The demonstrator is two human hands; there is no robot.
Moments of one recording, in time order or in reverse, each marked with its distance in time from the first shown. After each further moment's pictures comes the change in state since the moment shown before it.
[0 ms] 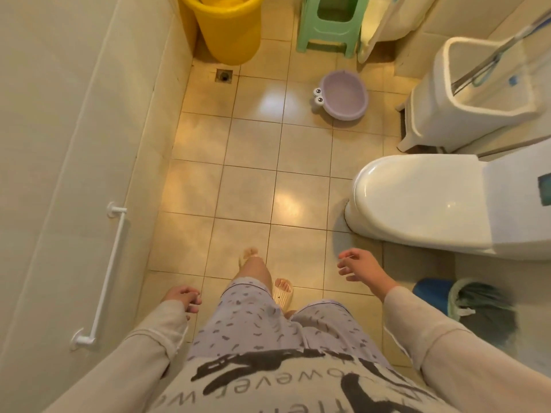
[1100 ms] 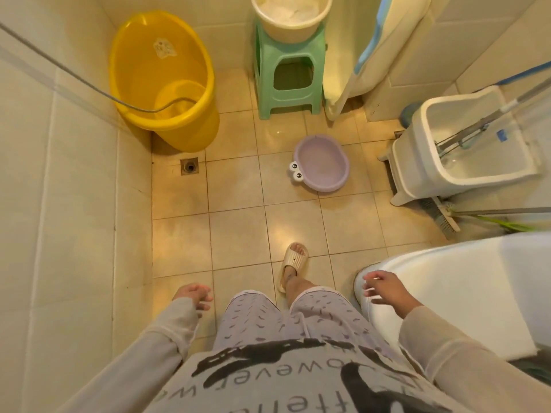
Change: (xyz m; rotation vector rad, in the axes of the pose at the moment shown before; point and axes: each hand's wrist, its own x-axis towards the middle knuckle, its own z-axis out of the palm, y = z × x) left_hand 0.093 0.517 -0.033 0.125 -0.041 0.115; right_hand 0.242 -0.270 -0.144 0.268 0.168 0.243
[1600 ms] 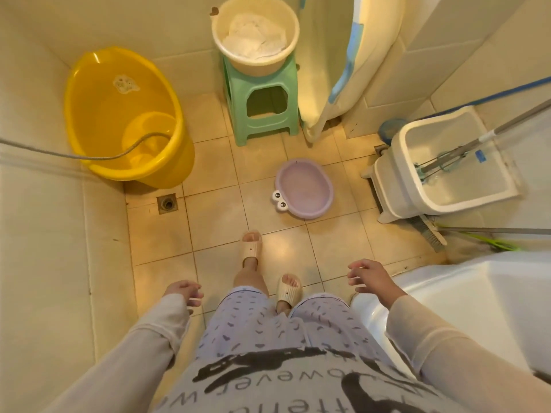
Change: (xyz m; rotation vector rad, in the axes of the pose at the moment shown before) left_hand 0.065 0.181 -0.002 0.078 -0.017 0.043; right_hand 0.057 -0.152 -0.025 0.122 0.023 -0.002
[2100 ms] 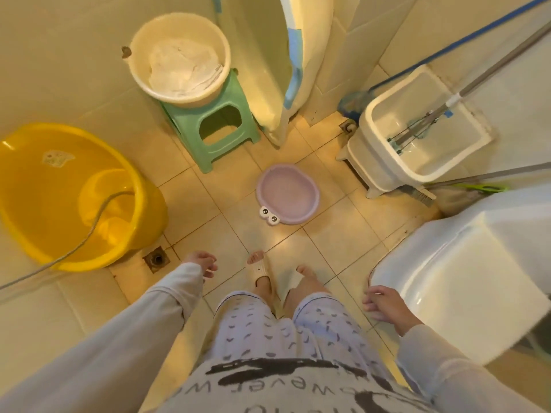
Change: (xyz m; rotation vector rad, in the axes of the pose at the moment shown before) left_hand 0.067 0.244 0.004 0.525 -0.166 0.212; right_hand 0.002 -0.011 0.040 0.306 0.164 0.364
